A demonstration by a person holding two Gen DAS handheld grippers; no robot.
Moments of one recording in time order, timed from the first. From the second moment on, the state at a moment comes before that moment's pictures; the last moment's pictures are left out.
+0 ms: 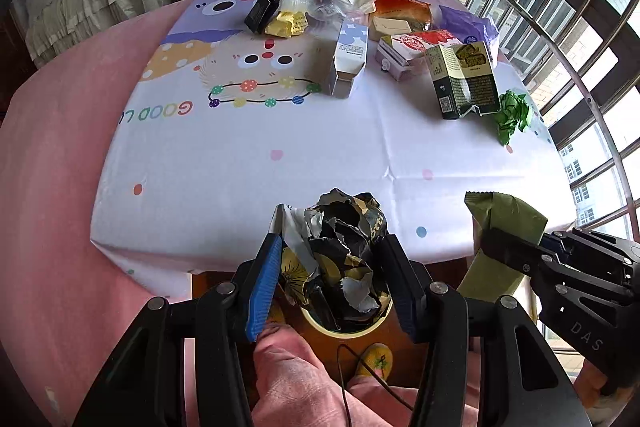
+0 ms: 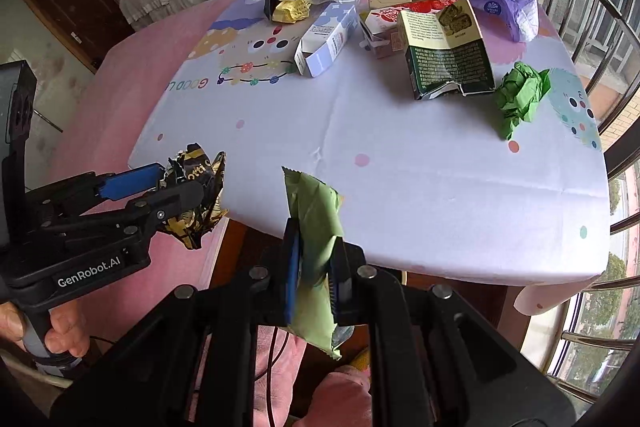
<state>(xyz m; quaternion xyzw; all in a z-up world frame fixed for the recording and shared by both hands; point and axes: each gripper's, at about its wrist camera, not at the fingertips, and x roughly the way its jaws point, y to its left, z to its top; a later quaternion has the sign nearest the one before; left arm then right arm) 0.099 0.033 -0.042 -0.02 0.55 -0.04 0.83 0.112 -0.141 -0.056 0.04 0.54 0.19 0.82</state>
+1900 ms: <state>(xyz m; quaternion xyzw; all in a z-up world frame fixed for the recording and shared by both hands) 0.065 0.022 -0.363 -0.03 0.62 -0.03 0.78 0.054 -0.174 -0.417 0.14 0.65 0.00 0.75</state>
